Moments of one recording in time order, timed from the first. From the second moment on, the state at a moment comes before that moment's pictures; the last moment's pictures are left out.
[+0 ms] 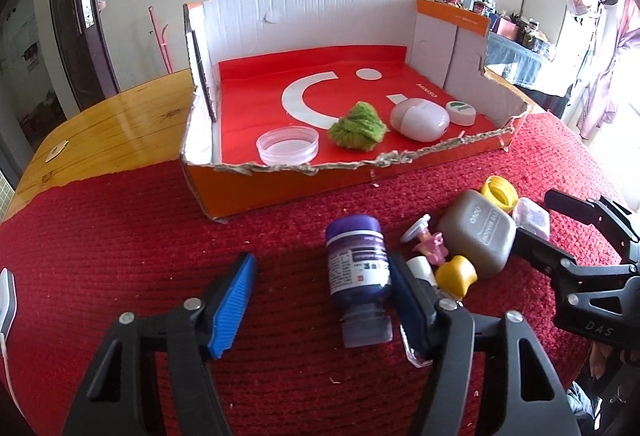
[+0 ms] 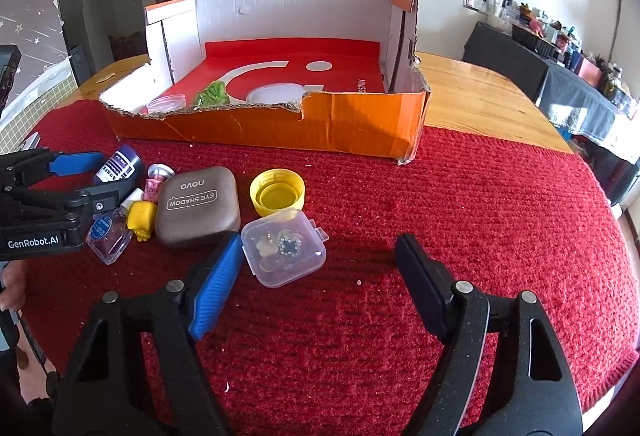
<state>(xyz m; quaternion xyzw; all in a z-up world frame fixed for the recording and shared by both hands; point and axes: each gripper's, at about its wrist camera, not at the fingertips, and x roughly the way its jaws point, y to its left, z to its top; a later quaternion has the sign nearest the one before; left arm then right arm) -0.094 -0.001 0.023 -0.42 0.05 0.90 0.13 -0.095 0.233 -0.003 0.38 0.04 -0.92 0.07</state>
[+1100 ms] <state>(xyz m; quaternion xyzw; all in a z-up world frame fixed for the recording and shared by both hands) -0.060 -0.008 0.067 -0.37 0.01 0.91 0.17 -0.077 0.232 0.042 0.33 0.03 -0.94 0.11</state>
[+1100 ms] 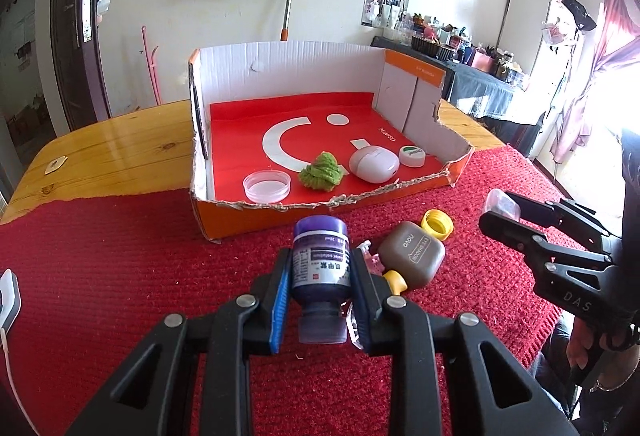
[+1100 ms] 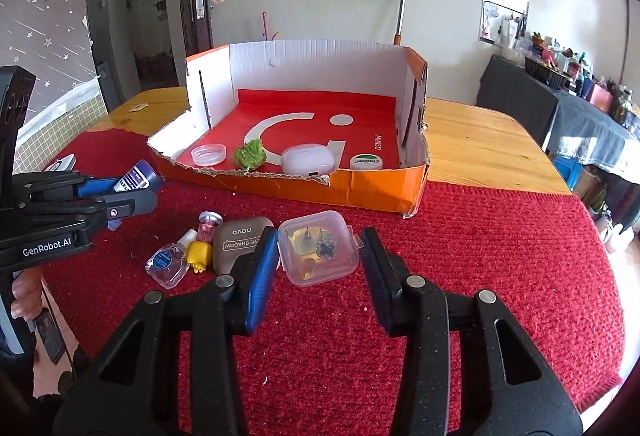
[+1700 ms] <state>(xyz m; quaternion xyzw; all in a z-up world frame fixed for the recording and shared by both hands) -0.070 -0.008 0.095 -0.35 0.01 0.92 0.17 -0.086 0.233 0.063 0.32 0.02 -0.94 0.12</state>
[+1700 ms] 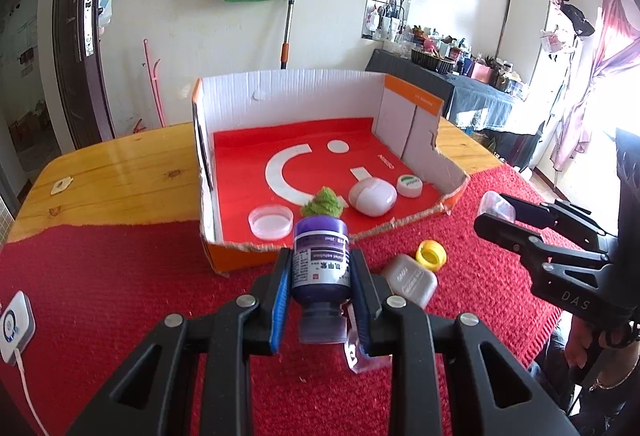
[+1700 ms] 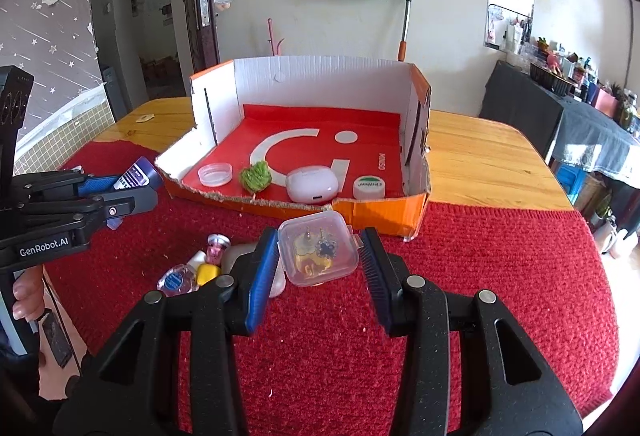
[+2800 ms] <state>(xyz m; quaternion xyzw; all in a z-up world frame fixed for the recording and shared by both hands) -0.222 0.001 0.070 -0.46 0.04 0.87 0.16 -0.256 0.238 0.044 0.44 0.01 -0.89 0.13</state>
